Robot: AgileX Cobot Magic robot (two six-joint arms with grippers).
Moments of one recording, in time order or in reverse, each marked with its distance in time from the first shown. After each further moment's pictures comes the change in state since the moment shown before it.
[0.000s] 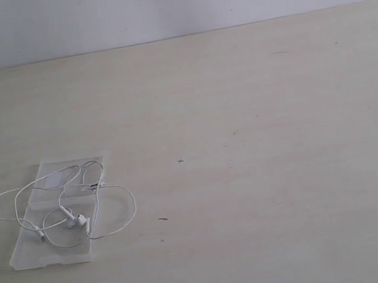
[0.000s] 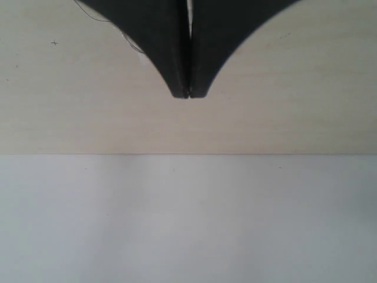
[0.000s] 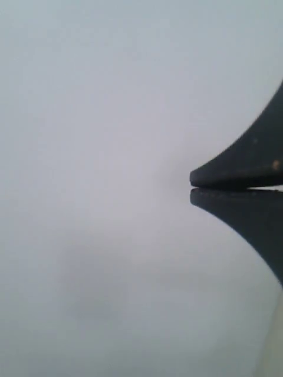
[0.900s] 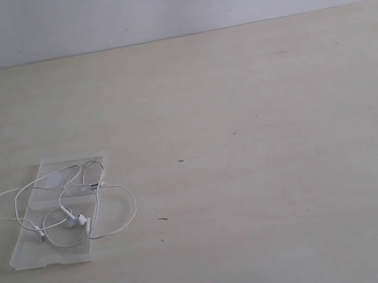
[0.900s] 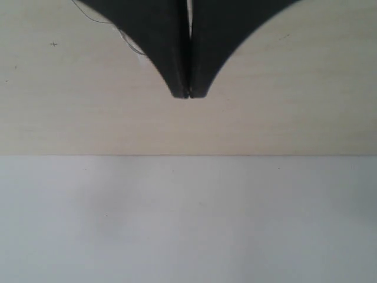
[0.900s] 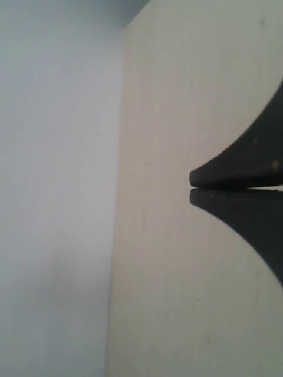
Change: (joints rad) left arm 0.000 0.000 0.000 0.000 0.002 0.000; right arm -0.100 -0.200 0.434 1.639 0.602 -1.717
